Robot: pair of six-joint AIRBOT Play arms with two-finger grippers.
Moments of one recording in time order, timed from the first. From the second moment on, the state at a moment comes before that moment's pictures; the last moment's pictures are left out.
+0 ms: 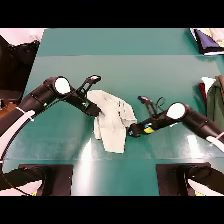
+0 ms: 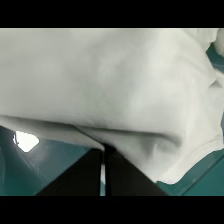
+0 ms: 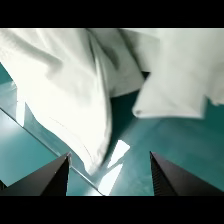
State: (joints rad) left arm -0.46 -1.35 1.14 1.09 -1.12 -1.31; right arm 0.50 -1.14 0.70 -0.85 0.99 1.48
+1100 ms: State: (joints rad) left arm -0.46 -1.09 1.70 1.62 -1.29 -1.37; right arm -0.12 -0.73 1.17 -0.91 0.97 1.50
